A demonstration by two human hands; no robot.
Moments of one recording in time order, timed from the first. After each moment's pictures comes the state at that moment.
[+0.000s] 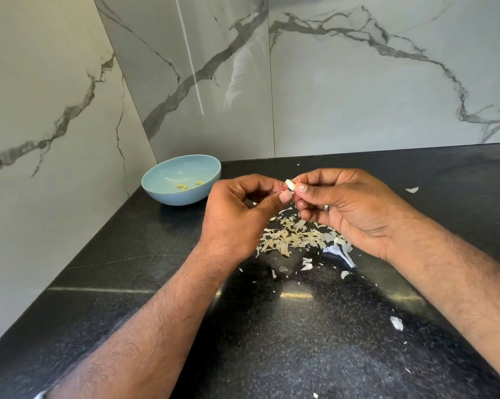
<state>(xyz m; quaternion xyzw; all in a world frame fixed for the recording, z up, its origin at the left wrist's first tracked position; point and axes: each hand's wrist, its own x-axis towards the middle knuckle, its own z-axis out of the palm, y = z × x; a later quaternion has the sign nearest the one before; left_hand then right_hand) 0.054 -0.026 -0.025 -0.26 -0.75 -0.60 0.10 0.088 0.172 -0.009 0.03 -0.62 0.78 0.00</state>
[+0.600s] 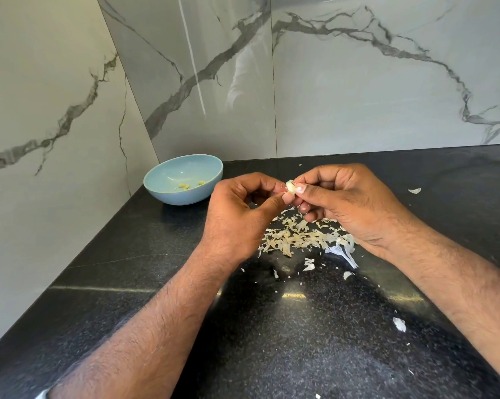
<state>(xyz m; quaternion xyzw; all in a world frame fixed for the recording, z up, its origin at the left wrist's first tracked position) 0.050 -0.027 -0.027 -0.27 -0.74 -0.61 0.09 0.088 0.169 -0.012 0.08 -0.74 0.66 0.10</state>
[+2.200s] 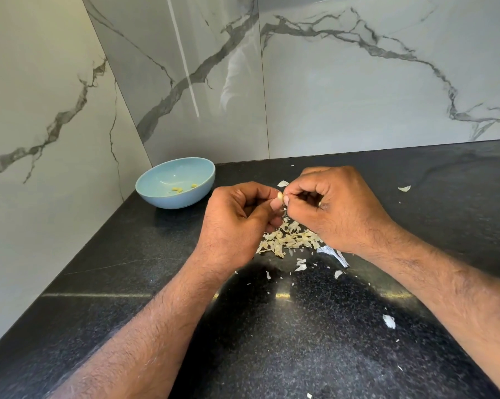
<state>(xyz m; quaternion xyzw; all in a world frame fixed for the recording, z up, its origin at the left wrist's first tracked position) 0.060 -0.023 -0.027 -0.25 -0.76 -0.60 0.05 0.092 0.166 -0.012 0.19 -0.87 0.34 0.29</state>
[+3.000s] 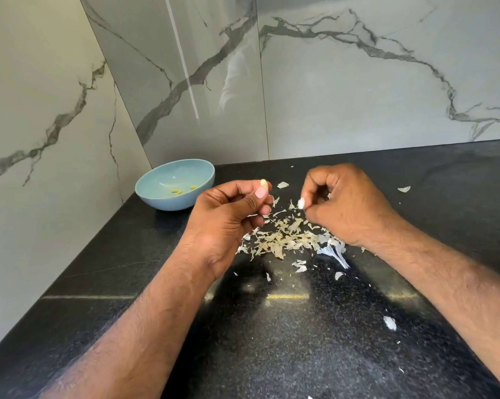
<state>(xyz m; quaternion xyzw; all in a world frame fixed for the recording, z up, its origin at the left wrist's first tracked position) 0.053 -0.031 -0.022 -0.15 -0.59 -0.79 -0.09 0.090 0.177 -0.011 0.08 -0.88 0.41 0.22</state>
